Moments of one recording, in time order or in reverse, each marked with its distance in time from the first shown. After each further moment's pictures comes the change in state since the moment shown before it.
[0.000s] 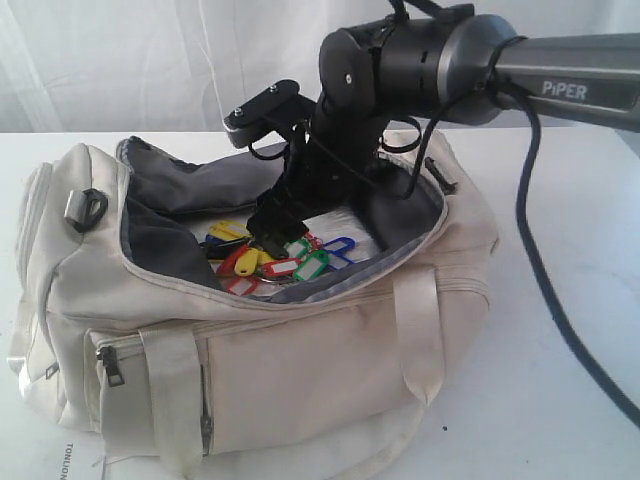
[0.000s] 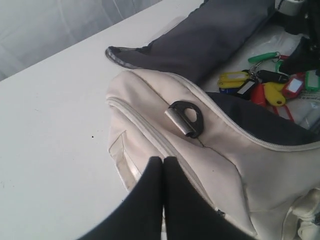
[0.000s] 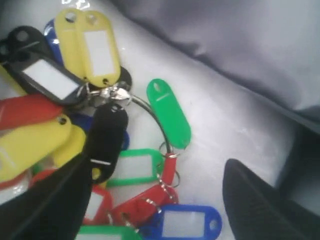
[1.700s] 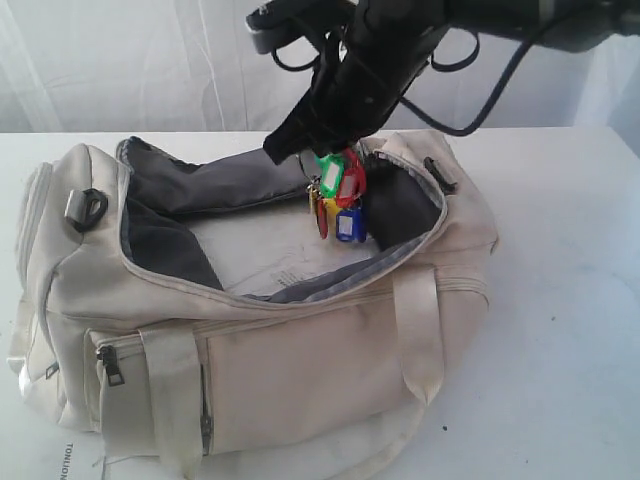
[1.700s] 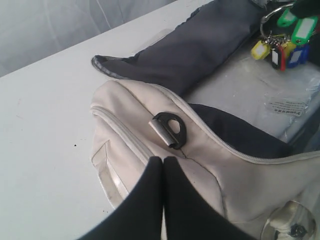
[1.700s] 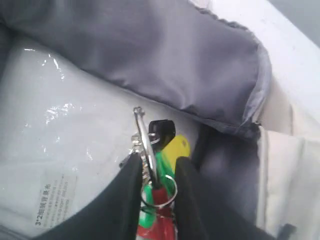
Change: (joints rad) left arm 0.000 0.000 0.000 -0.072 -0.011 0.000; right arm -0.005 -0.212 -0.004 -0.158 0.042 0.171
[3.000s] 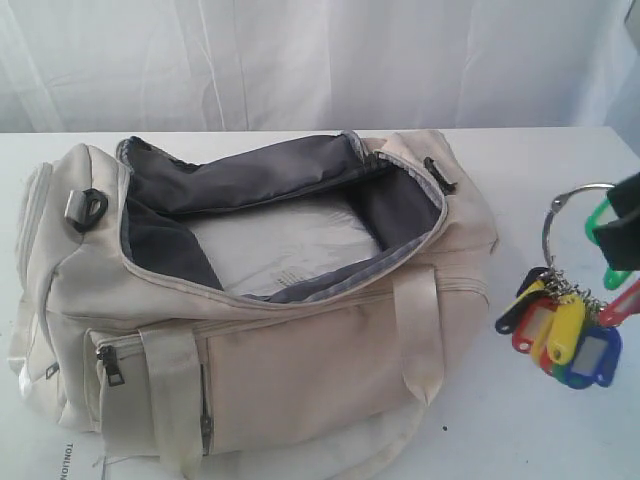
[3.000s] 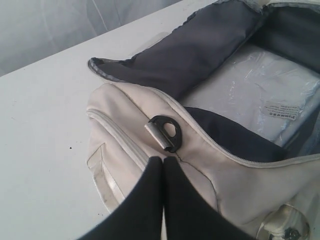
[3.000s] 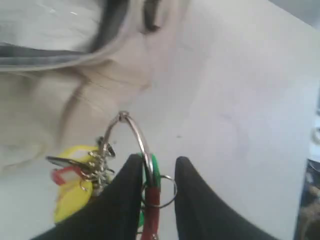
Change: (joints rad) left arm 0.000 0.000 0.000 -0.019 -0.003 0.000; right arm 0.000 -0.896 0.647 -0.258 0.226 0.297
